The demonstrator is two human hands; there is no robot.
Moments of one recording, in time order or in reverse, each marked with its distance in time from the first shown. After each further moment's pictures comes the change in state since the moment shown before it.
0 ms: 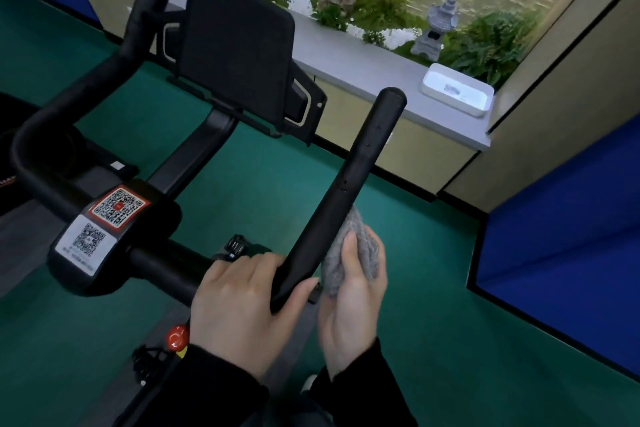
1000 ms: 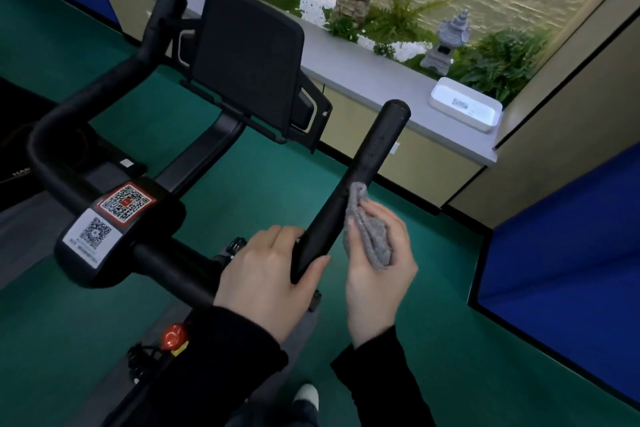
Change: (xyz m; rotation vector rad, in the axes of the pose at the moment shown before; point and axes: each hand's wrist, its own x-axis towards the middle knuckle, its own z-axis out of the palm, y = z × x) left_hand 0.035 0.024 0.000 -0.129 -0.201 -0.177; right_hand 0.029 -0.028 -0.002 -0.675 -0.186 -0.728
